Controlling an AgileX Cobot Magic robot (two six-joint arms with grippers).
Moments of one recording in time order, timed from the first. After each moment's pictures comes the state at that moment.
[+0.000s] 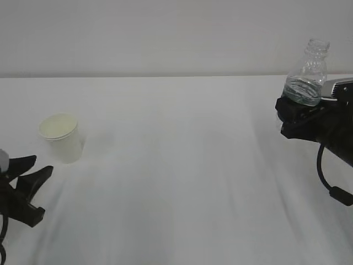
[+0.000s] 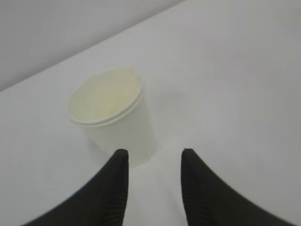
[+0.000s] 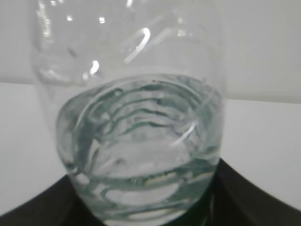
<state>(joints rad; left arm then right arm) -0.22 1.71 -0.16 0.10 -1.15 0.28 0.03 1.88 -0.54 -0.26 -1.12 0.11</state>
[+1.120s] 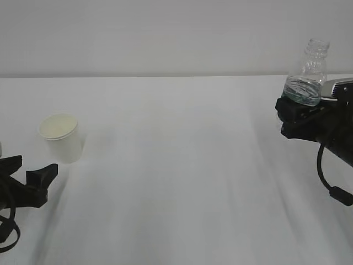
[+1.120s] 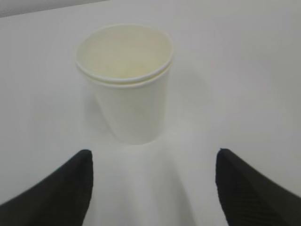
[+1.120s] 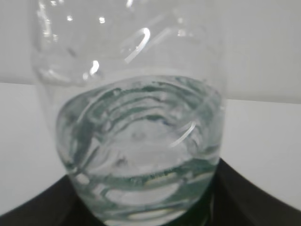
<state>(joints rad) -0.22 1.83 -0.21 0.02 -1.15 0.02 0.03 1.88 -0.54 -0.26 -1.12 0.11</state>
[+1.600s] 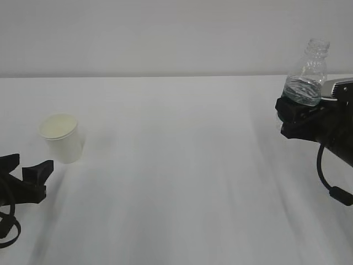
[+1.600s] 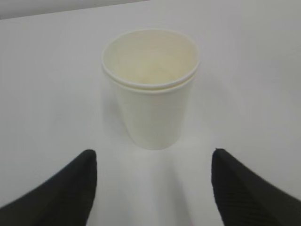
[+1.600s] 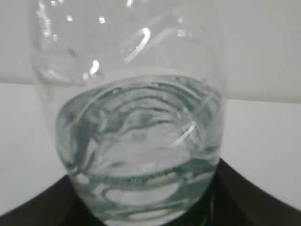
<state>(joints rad) -0.22 1.83 -0.22 -0.03 -1.15 0.01 0.03 1.88 -0.54 -0.26 -1.12 0.11</state>
